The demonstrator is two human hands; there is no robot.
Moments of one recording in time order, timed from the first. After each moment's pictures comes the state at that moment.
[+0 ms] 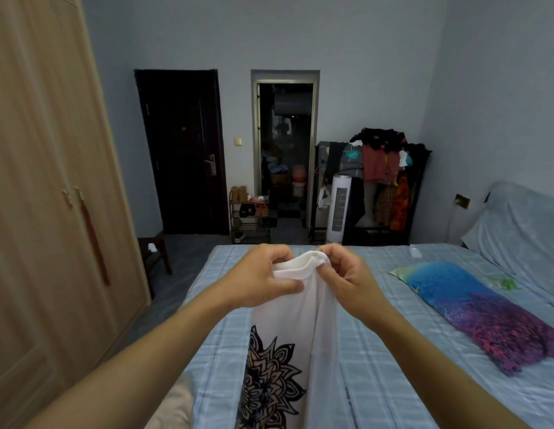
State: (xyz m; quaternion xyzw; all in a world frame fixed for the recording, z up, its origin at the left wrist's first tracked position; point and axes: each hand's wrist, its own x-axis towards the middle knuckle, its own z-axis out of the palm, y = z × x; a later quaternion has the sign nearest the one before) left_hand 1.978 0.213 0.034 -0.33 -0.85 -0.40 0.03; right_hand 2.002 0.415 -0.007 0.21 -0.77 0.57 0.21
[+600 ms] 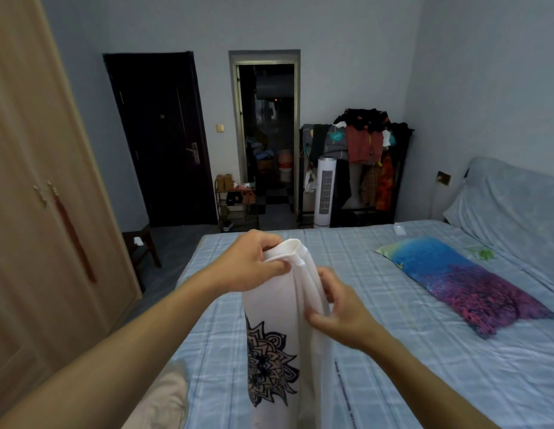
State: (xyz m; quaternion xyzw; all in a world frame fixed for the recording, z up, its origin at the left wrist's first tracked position) left_hand 1.979 0.233 0.030 -0.36 -0.86 -0.37 0.00; right_hand 2.037 0.442 -0.076 0.17 -0.84 0.48 0.16
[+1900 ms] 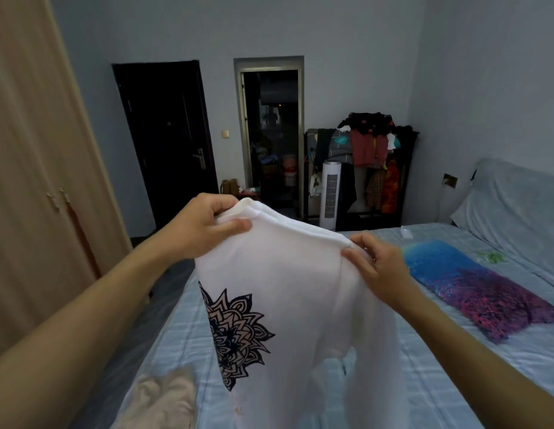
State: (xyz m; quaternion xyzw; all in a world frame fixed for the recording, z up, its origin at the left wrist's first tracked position) left_hand 1.967 0.160 0.091 -0.36 -0.84 -0.39 0.09; right_hand 2.020 0.485 -0.018 0.14 -0.84 0.38 0.36
